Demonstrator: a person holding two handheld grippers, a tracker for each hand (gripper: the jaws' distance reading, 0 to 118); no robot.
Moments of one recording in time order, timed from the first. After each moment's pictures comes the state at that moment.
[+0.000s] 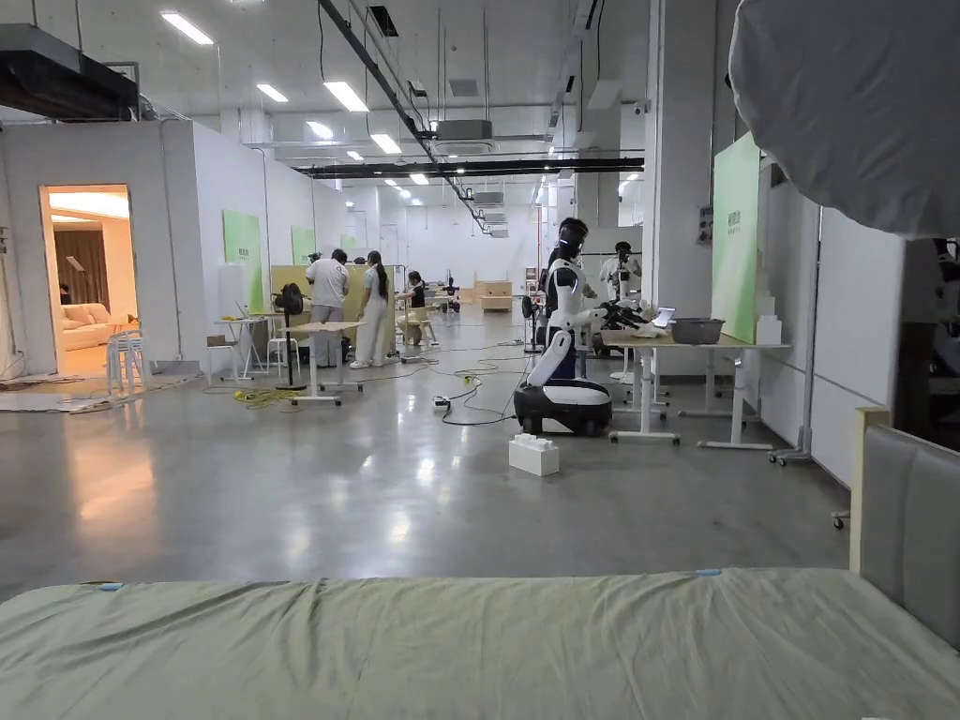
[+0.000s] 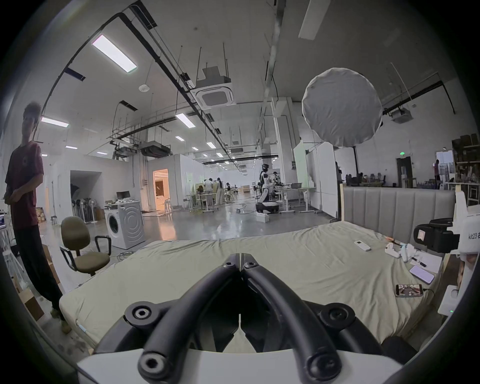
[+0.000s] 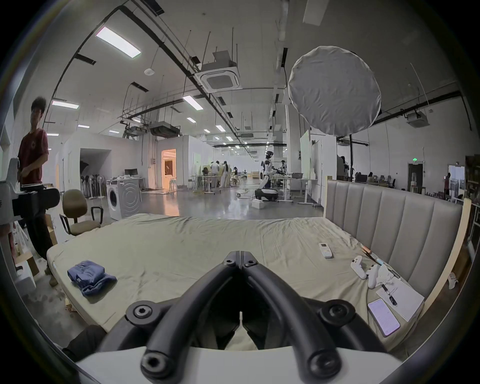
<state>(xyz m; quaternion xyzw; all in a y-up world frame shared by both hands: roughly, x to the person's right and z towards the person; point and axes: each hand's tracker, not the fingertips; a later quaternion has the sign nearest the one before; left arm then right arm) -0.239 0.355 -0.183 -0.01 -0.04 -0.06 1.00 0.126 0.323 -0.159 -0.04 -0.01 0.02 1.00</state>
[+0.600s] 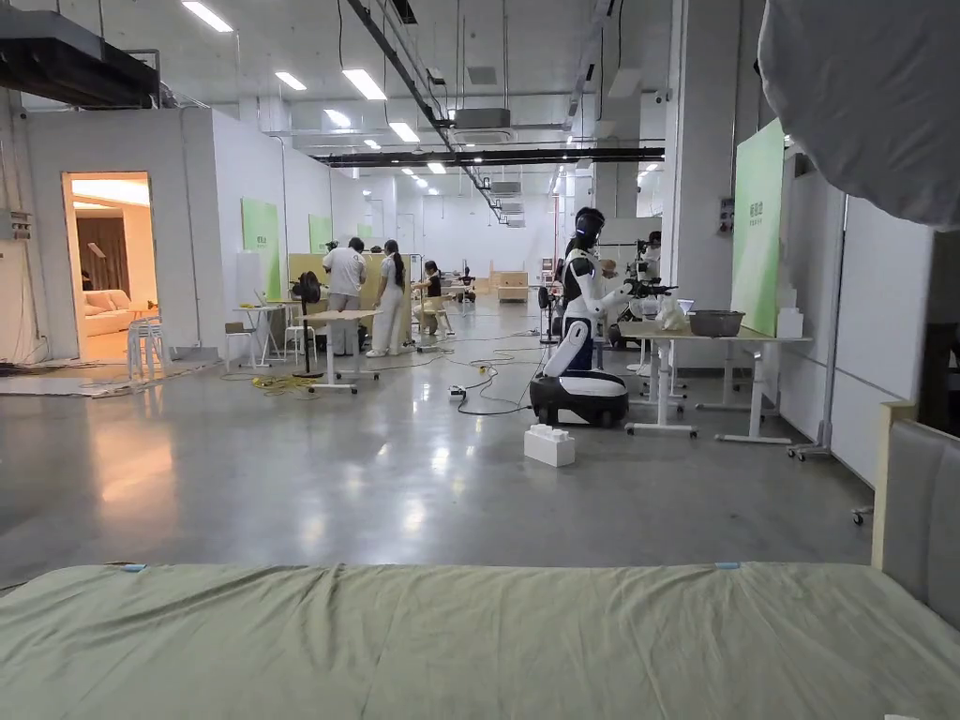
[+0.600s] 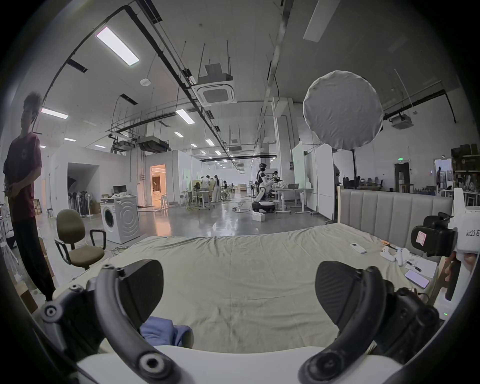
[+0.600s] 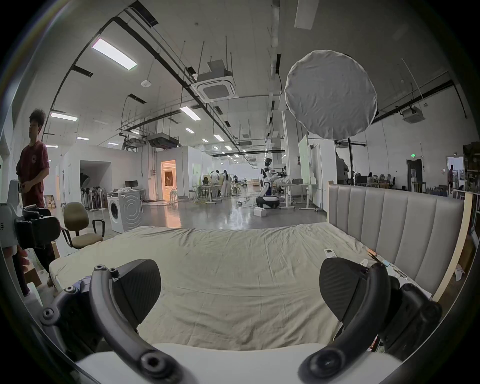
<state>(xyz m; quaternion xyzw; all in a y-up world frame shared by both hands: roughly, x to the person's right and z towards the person) -0.242 0.350 -0.183 -0.02 -0.05 -0.04 1.00 0.113 0.329 -0.164 -0.01 -0.01 0.00 1.00</state>
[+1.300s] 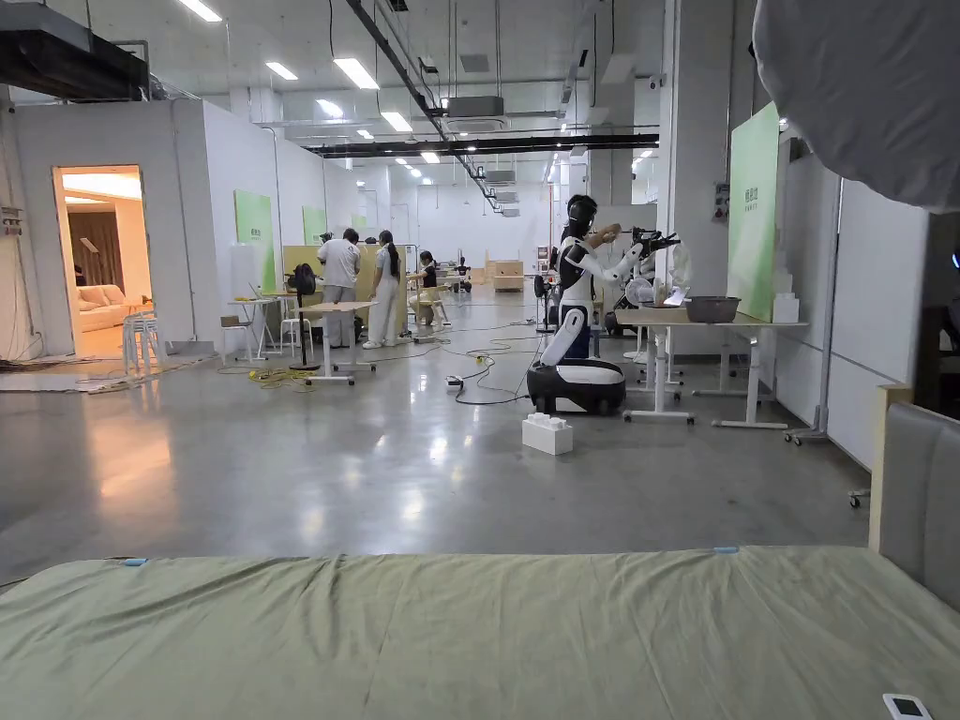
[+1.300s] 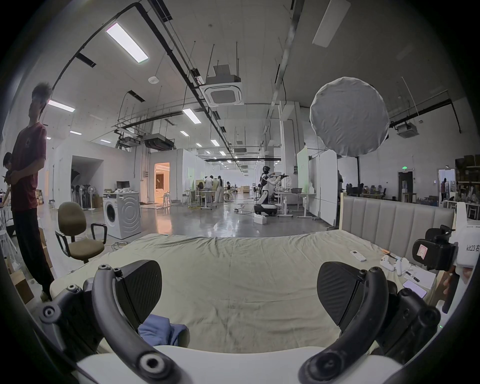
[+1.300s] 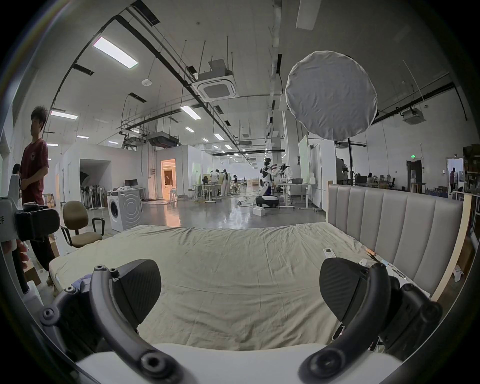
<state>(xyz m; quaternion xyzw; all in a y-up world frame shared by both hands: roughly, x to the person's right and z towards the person) -0.241 0.353 -0.185 -0.02 -0.04 -0.02 1.00 0.111 0.331 -0.161 -0.02 -0.01 0.00 1.00</state>
